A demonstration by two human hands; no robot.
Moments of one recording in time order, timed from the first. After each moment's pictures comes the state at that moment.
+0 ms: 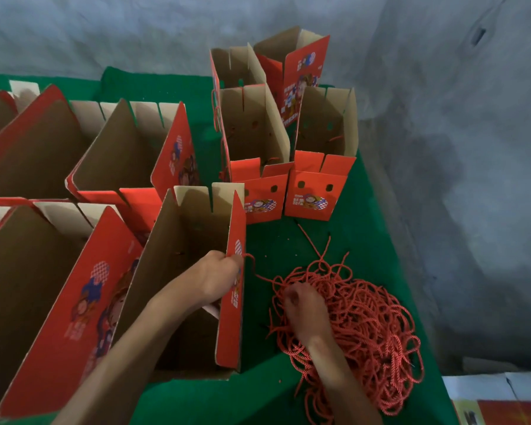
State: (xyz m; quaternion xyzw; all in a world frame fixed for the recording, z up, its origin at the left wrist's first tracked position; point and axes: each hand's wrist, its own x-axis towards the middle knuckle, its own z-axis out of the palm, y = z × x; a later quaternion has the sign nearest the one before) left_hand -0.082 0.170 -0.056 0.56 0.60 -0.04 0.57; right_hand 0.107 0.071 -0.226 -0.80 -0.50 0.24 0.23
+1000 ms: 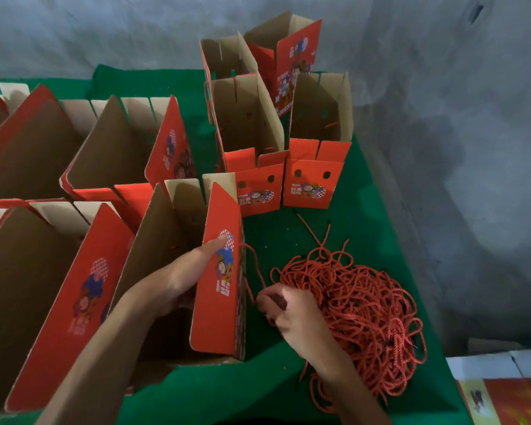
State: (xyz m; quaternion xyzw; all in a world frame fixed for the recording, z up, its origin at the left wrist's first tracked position) left_hand -0.112 0.166 -0.068 0.46 0.58 0.05 0.67; right_hand 0.072 0.043 -0.177 -0.68 -0.51 0.40 0.35
